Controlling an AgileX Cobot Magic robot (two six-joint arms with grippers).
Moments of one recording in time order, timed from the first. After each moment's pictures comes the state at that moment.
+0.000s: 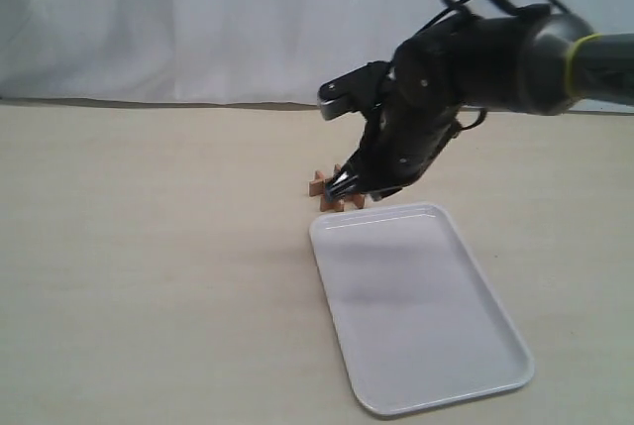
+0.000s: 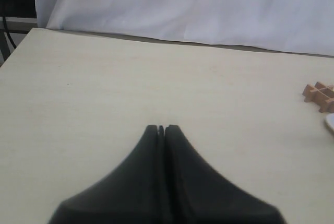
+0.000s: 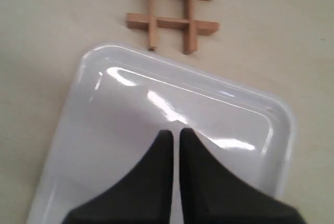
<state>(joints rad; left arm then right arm) -0.05 0.00 0.00 -0.06 0.33 -0.05 0.33 1.97 -1.47 -0.21 0.79 0.08</state>
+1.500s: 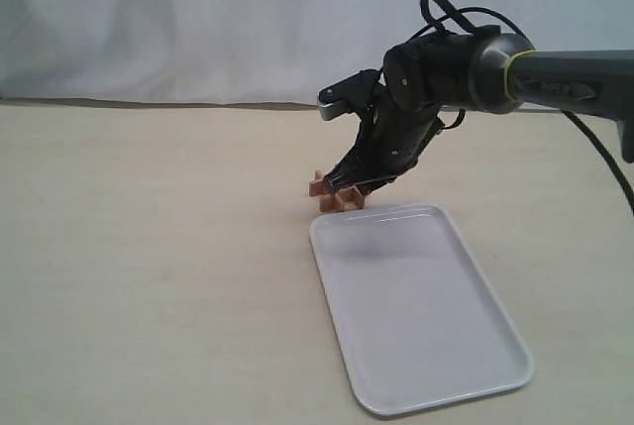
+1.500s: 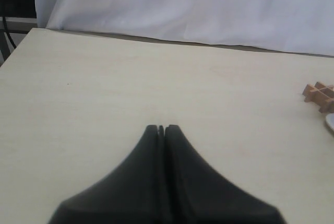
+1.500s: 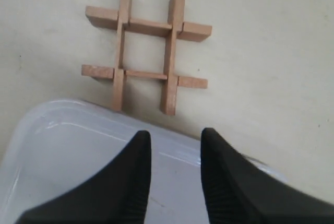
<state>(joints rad) -0.05 0.00 0.00 -0.06 0.33 -0.05 0.24 2.19 -1.69 -0.13 0.79 -0.08</state>
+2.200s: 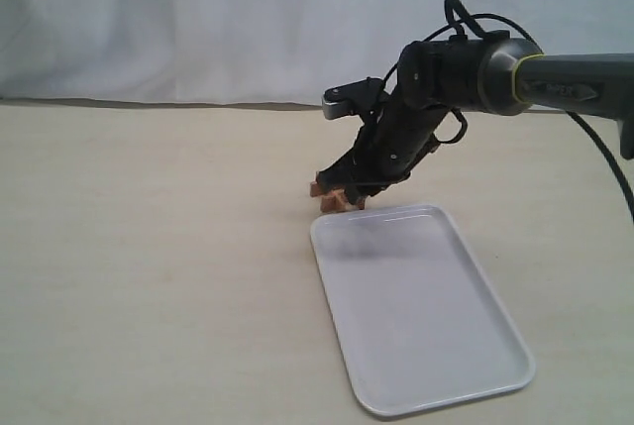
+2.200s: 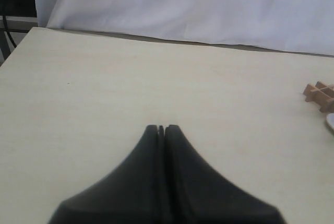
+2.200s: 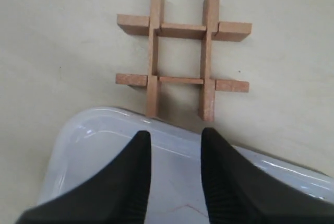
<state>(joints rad) -0.05 0.00 0.00 -0.06 0.33 -0.05 0.20 2.21 -1.70 0.10 0.79 -0.18</state>
